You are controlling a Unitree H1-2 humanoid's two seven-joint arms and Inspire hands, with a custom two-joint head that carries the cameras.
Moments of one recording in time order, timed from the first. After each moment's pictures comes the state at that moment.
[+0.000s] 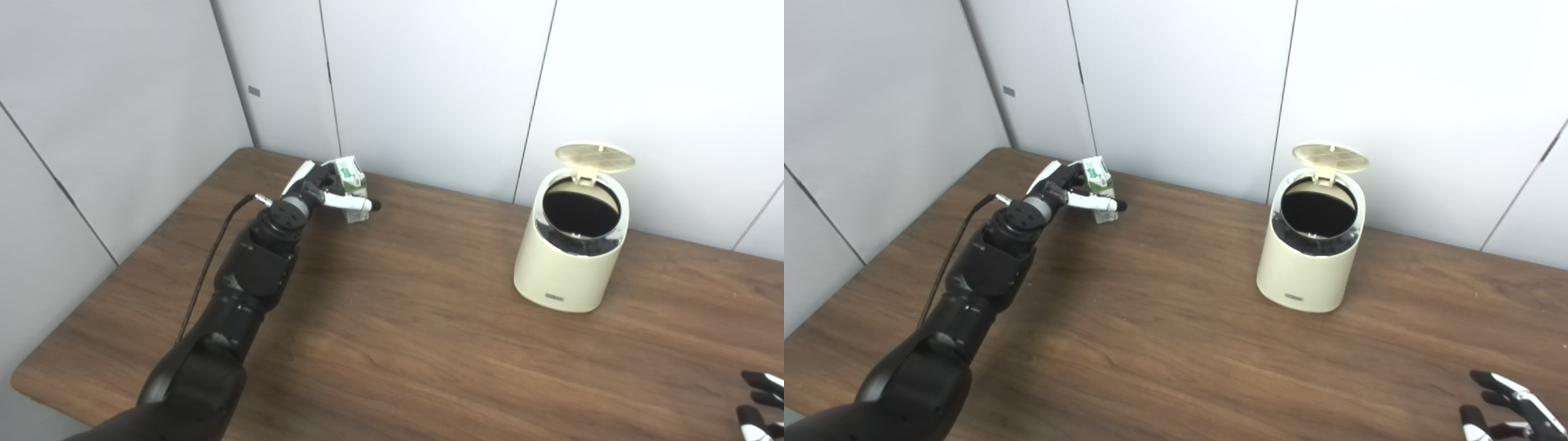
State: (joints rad) left arm -0.63 0.44 0.06 0.53 0.20 0.36 -0.12; right arm 0.15 -0.25 -0.09 -0.21 -0.42 -0.15 -0.06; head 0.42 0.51
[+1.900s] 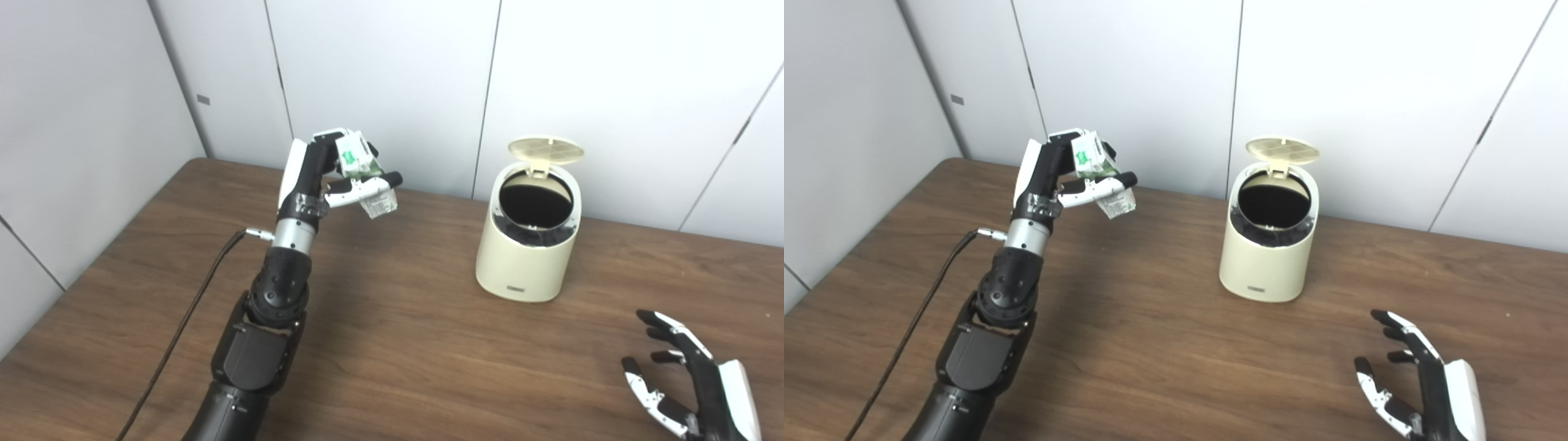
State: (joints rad) left arm -0.42 0.21 0.03 -0.02 0.20 0.02 0.11; right arm 0.04 -0.12 0.00 -0.16 -0.53 -0.08 -0.09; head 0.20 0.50
